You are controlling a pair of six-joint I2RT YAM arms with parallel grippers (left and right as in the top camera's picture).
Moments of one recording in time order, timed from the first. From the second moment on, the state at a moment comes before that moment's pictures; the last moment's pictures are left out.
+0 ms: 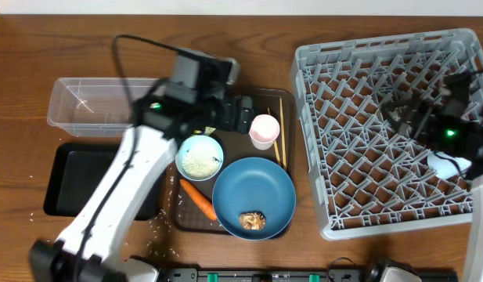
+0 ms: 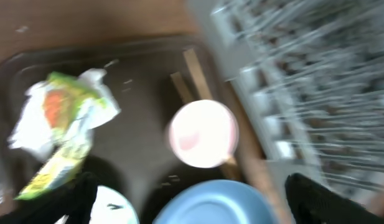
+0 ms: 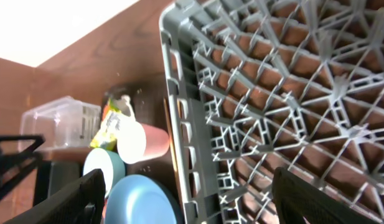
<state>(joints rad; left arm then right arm) -0.41 1.54 1.36 -0.79 0.24 -0.22 -0.31 1.25 1.26 -0.98 -0.62 0.16</state>
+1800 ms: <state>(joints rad) -0.17 1.49 1.36 -0.79 1.25 -0.09 0.02 1.25 1.26 -0.67 -1.14 -0.02</state>
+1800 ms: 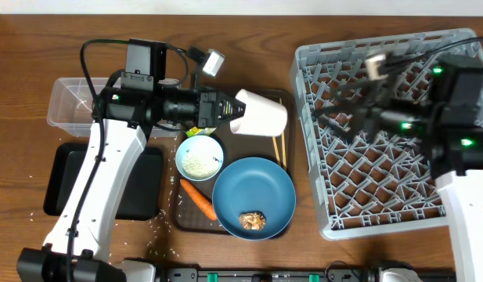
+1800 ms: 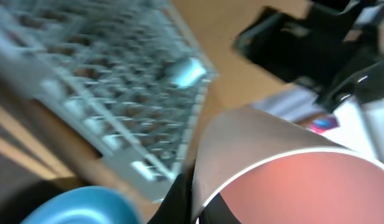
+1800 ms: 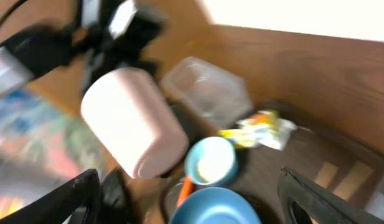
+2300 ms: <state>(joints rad) -0.17 1.49 1.36 -0.79 1.48 -0.09 0.30 1.25 1.26 -0.58 -1.19 -0.24</state>
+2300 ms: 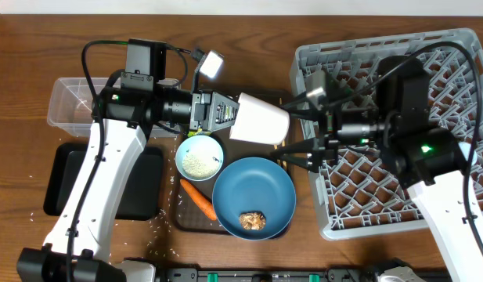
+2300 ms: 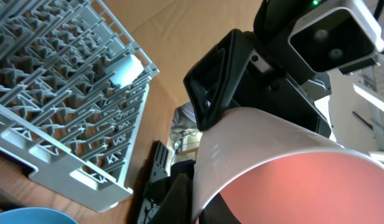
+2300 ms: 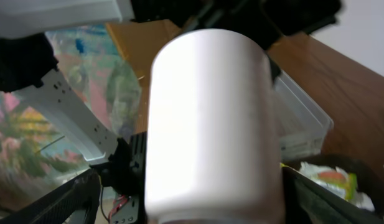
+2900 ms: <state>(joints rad) -0.17 1.49 1.36 -0.71 1.50 -0.09 0.35 1.26 1.26 -0.52 -1.07 -0.15</state>
